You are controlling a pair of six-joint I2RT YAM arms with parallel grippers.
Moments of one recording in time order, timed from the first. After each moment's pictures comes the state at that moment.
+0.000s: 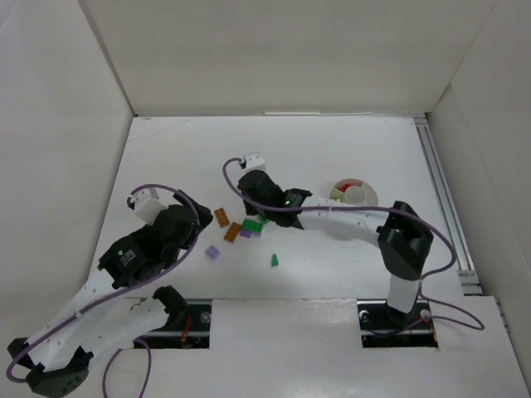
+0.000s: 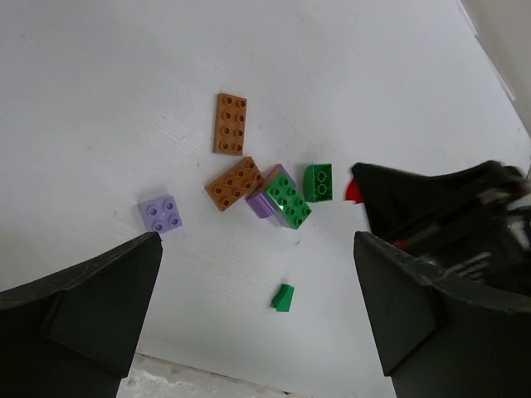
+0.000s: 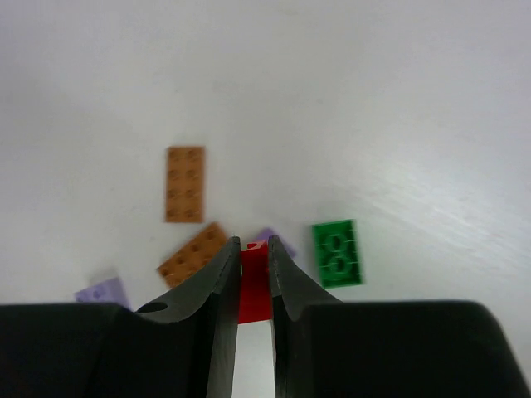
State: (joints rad) left arm -0.77 0.66 0.94 -1.08 -0.64 -1.30; right arm 1.04 1.86 1.43 -0.22 0.39 0.44
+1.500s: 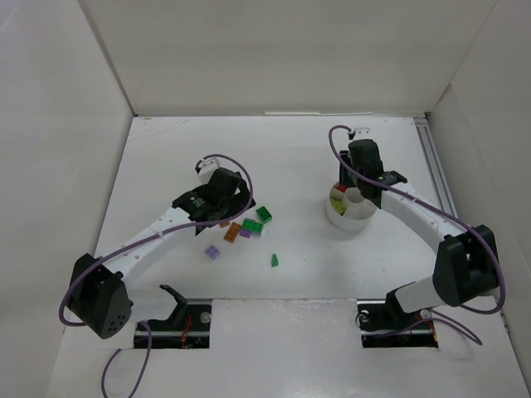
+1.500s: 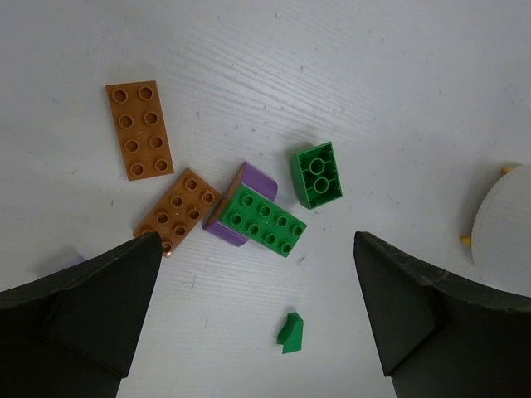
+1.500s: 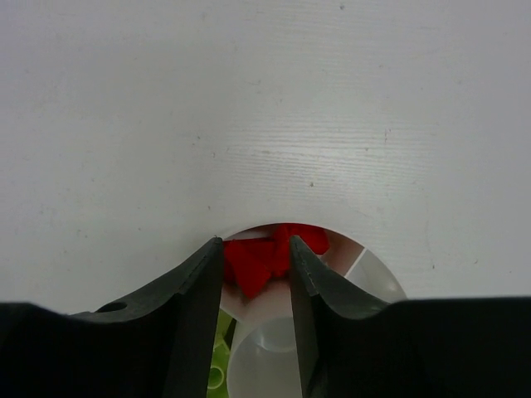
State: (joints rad) left arm -0.63 1.24 0.93 -0.59 -0.32 -0.95; right arm 0.37 1.44 1.03 -0.26 0.29 0.19
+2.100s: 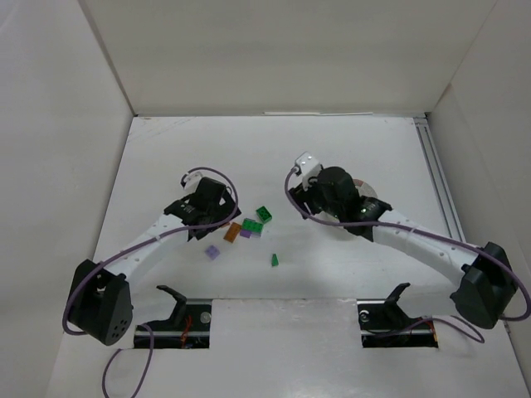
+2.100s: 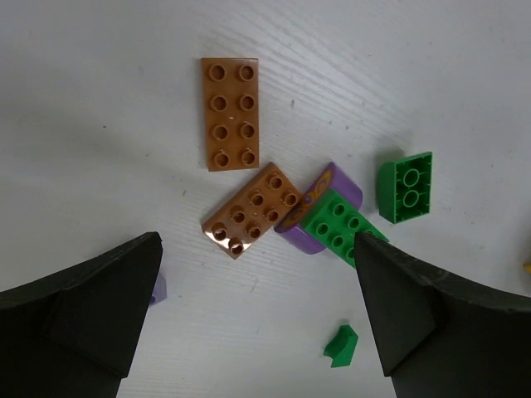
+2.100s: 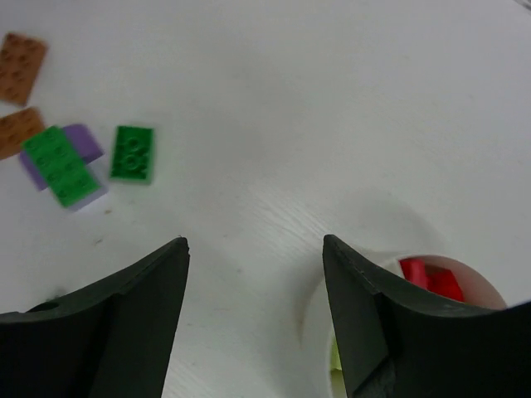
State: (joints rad) left arm -0.51 1.22 0.79 -0.57 -0.26 -0.95; right arm 0.70 1.26 0.93 -0.17 0.17 -0.09
